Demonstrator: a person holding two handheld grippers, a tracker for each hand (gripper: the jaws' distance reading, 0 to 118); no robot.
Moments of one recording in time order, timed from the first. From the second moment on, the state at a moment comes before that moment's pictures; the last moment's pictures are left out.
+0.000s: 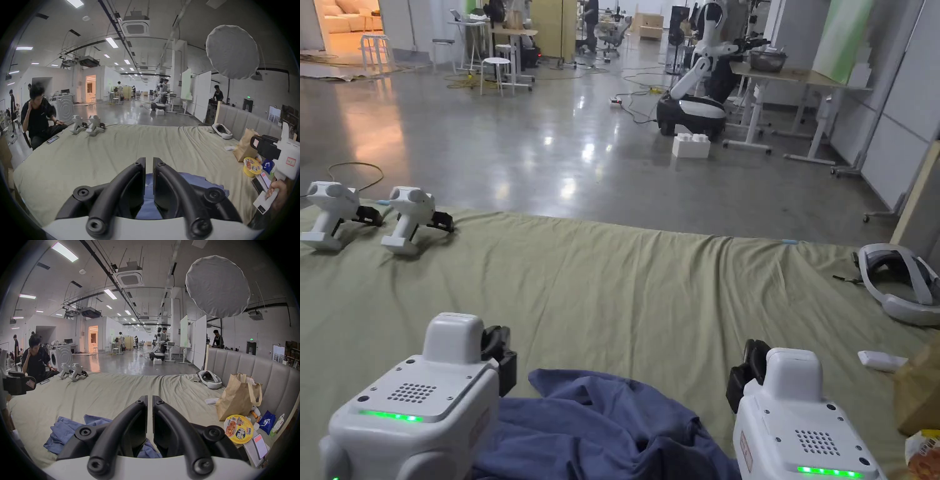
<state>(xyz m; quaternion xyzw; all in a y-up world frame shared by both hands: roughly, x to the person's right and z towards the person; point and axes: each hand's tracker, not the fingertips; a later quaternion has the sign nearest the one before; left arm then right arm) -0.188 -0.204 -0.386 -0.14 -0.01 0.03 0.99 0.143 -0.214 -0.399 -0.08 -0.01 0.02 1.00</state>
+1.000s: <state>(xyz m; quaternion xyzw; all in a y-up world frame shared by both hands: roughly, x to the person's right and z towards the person) -0.309 -0.313 -0.528 -0.48 0.01 0.11 0.87 0.156 -0.250 -0.426 -0.14 -0.02 0.03 0.99</state>
